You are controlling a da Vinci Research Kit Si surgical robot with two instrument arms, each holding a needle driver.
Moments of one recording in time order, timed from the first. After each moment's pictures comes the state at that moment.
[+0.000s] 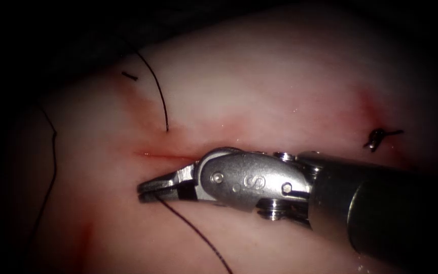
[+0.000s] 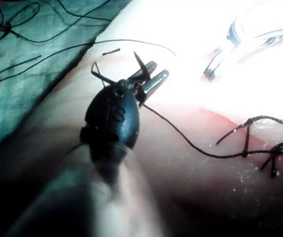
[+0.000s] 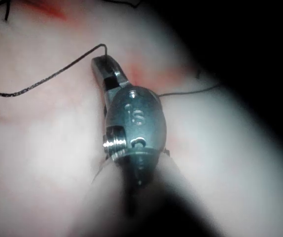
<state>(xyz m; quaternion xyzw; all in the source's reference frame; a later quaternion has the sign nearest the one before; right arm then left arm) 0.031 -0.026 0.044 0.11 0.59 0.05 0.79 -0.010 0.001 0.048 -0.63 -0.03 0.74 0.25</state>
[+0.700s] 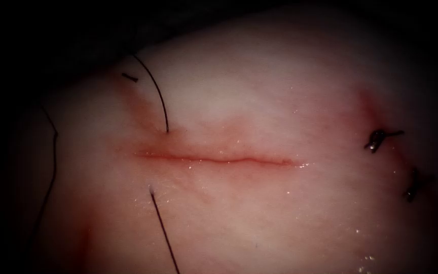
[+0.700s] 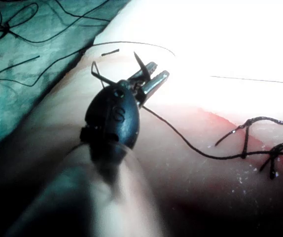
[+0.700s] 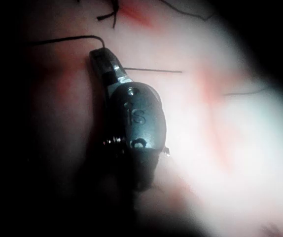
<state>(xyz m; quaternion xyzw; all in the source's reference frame) 0.026 -0.038 0.030 0.14 0.62 -0.04 0.77 -0.011 0.001 0.048 -0.63 -0.03 0.74 0.25</state>
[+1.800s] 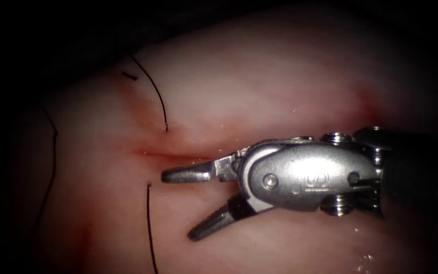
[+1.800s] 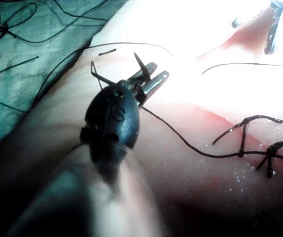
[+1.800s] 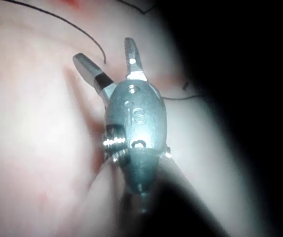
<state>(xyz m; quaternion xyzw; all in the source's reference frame) 0.030 -0.024 0.038 0.03 0.64 -0.06 0.77 -0.011 0.001 0.048 -0.63 -0.03 0.74 0.25</state>
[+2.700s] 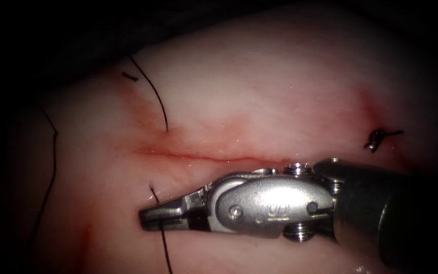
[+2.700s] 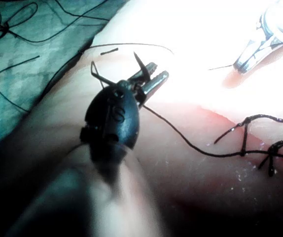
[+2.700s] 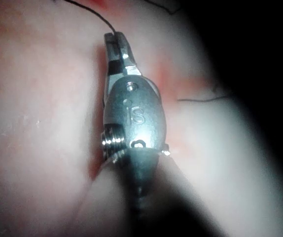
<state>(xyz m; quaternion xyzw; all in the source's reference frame) 0.030 -0.029 0.038 0.07 0.64 -0.07 0.77 -0.011 0.001 0.048 -0.63 -0.04 0.74 0.25</state>
